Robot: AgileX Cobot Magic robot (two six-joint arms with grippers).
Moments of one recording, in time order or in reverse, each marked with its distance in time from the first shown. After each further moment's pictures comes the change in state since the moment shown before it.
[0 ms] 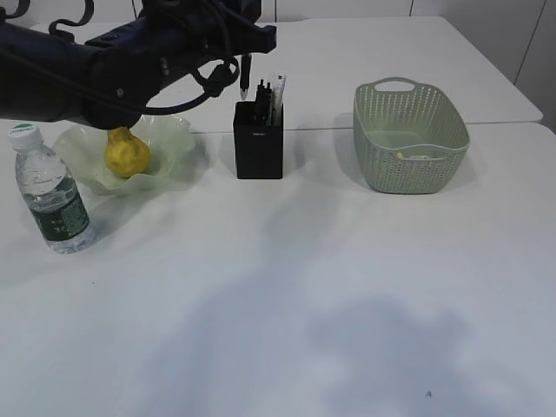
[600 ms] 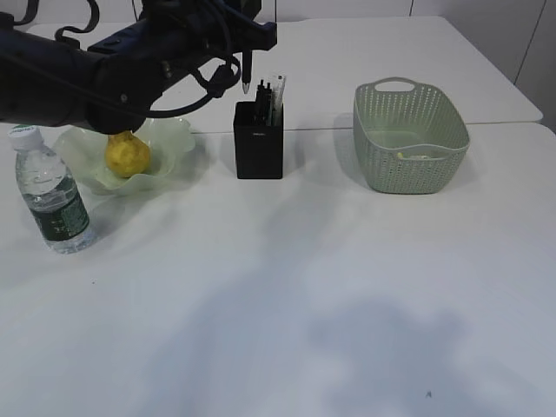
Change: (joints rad) left arm 0.000 0.012 0.000 0.000 -0.060 0.000; right arm 0.000 0.000 0.000 0.000 0.000 -0.020
